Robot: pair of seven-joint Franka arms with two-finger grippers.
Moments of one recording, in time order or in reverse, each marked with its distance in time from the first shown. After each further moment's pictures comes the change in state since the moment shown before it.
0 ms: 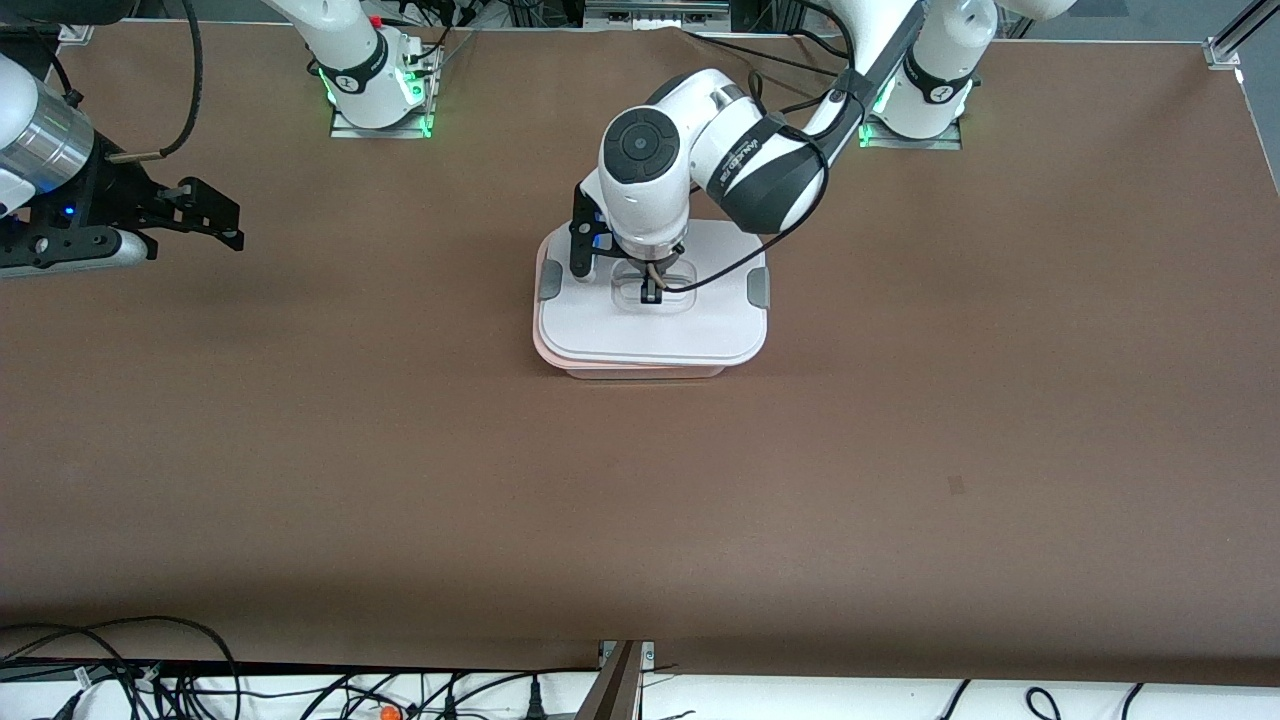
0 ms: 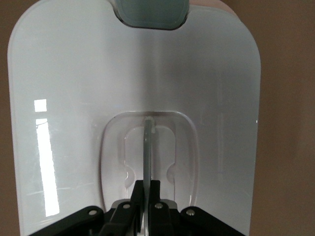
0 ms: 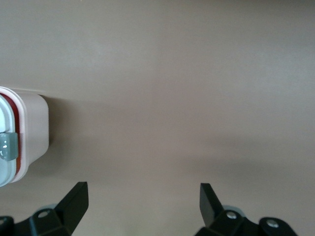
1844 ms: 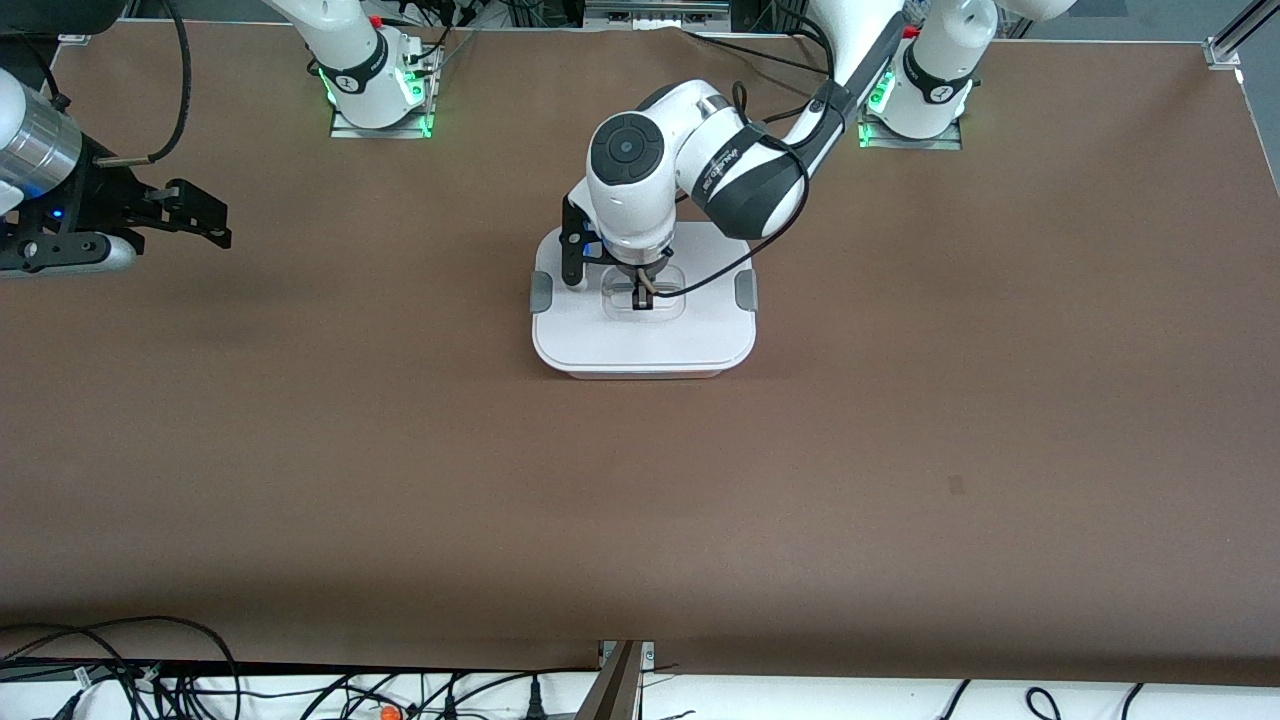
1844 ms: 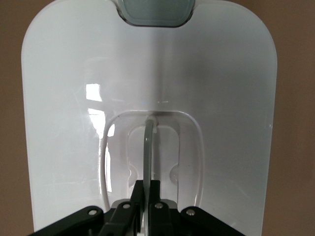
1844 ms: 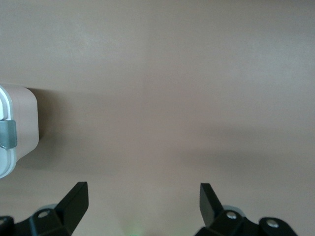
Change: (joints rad) left arm -0.020 0.032 0.016 0.003 0.022 0.065 -0.085; right arm -0.006 0.011 -0.013 0.013 -0.011 -0.046 0.000
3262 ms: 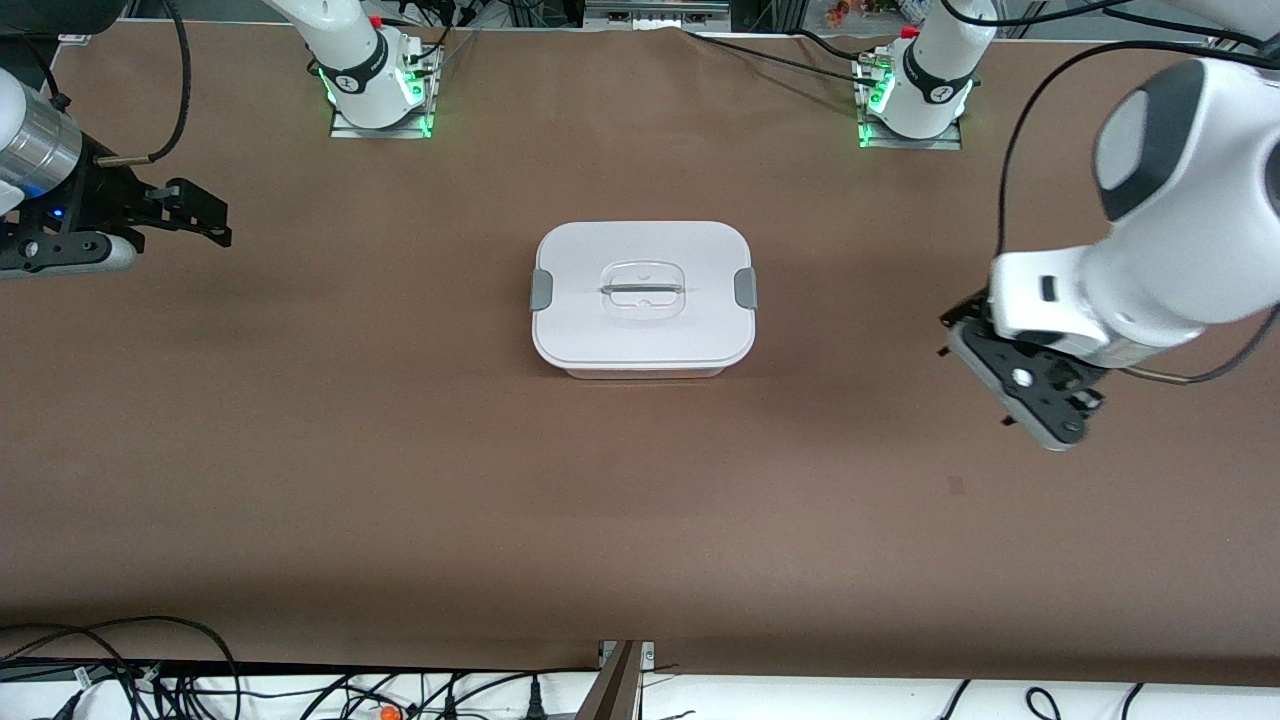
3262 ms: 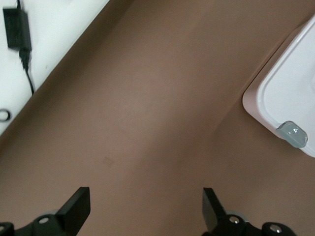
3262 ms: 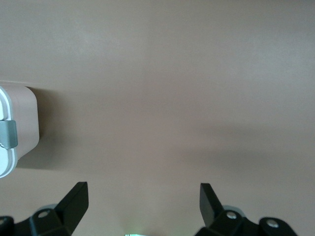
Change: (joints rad) left arm 0.572 -0.126 0.063 0.306 -0.047 -0.346 -0.059; right arm 0.000 0.000 0.000 0.001 0.000 -0.007 0.000
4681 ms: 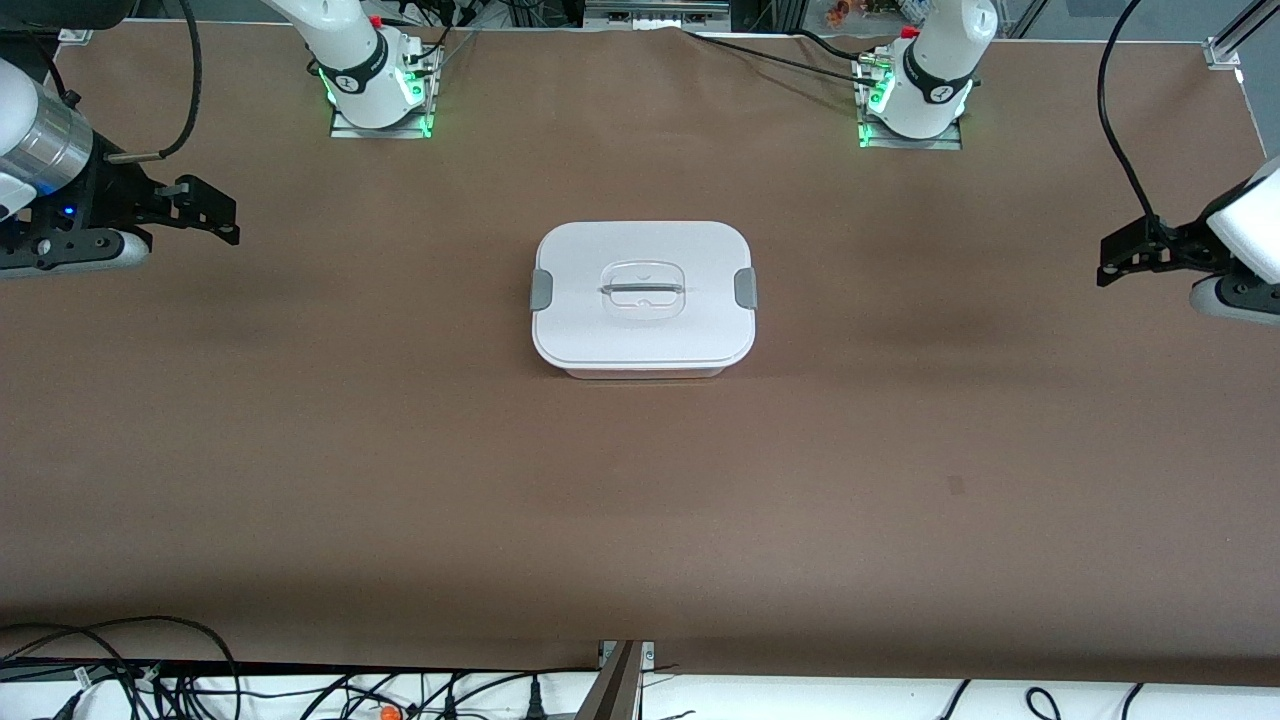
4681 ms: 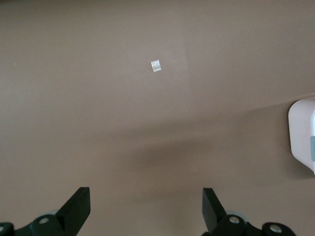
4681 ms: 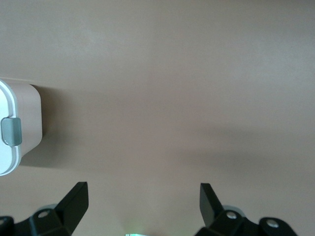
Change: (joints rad) left arm 0.168 -0.355 0.010 -0.380 0.065 -0.060 -0.503; right arm 0.010 0.000 0.011 0.005 0.000 -0.003 0.000
